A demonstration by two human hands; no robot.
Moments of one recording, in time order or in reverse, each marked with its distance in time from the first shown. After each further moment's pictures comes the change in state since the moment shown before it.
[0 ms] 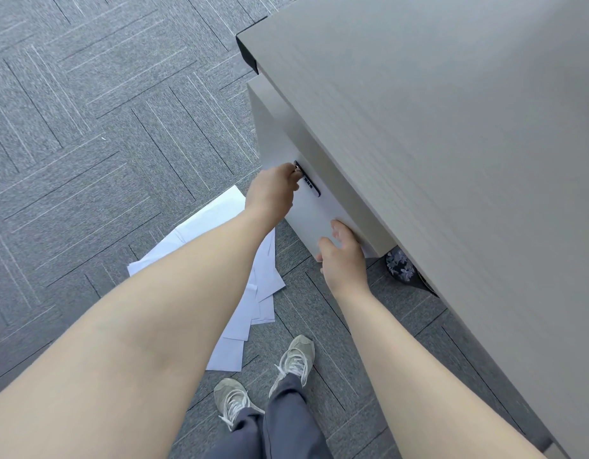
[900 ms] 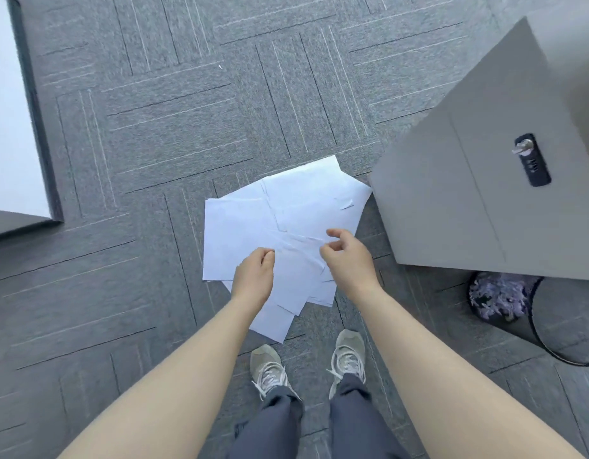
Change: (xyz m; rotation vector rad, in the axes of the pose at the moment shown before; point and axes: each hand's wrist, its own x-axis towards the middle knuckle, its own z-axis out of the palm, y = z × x) left_hand -0.198 -0.318 0.000 -0.459 0.161 -0.581; right_hand -0.031 0.079 0.215 -0.485 -0.349 -0.151
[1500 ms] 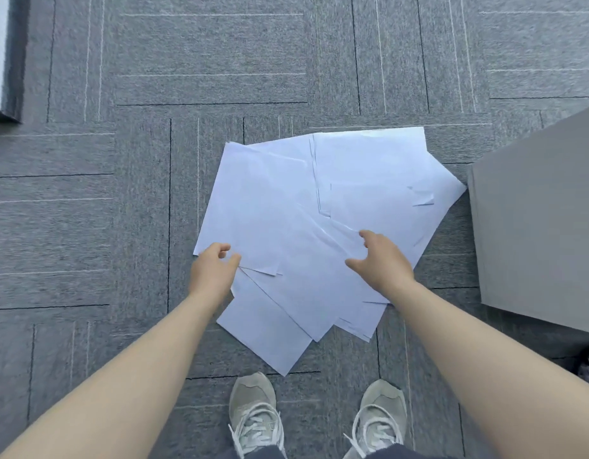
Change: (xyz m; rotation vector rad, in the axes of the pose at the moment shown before) left_hand 0.176 -0.254 0.038 -0.082 0.258 -0.251; right_hand 0.226 0.172 0.141 -0.838 -0.130 -0.163
